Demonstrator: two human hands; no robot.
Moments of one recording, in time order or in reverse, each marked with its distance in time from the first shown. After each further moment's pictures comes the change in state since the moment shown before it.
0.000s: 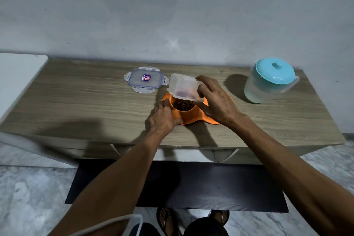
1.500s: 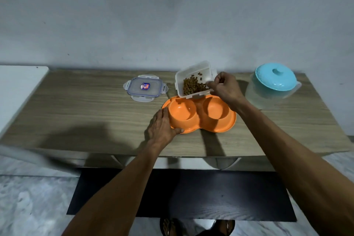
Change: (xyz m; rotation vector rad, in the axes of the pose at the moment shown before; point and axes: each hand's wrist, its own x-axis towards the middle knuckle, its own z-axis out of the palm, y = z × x) left_hand -0.001 -0.006 0.001 -0.013 -0.006 0.048; right_hand 0.044 0.049 -0.012 0.709 0.149 0.892
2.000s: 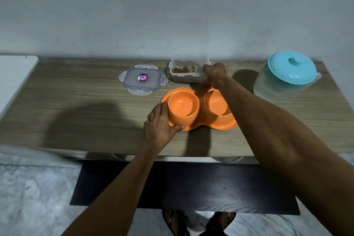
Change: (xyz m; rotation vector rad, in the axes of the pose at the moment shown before) left_hand 0.009 -0.012 0.017 0.047 0.074 0.042; right_hand 0.109 0.034 0.066 0.080 0.048 0.465
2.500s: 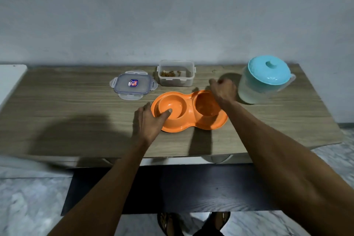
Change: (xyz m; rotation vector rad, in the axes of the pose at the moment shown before) left_hand 0.010 0.011 -0.022 -0.348 0.071 -0.200; right_hand -0.058 0.046 -0.061 -0.259 0.290 -0.158
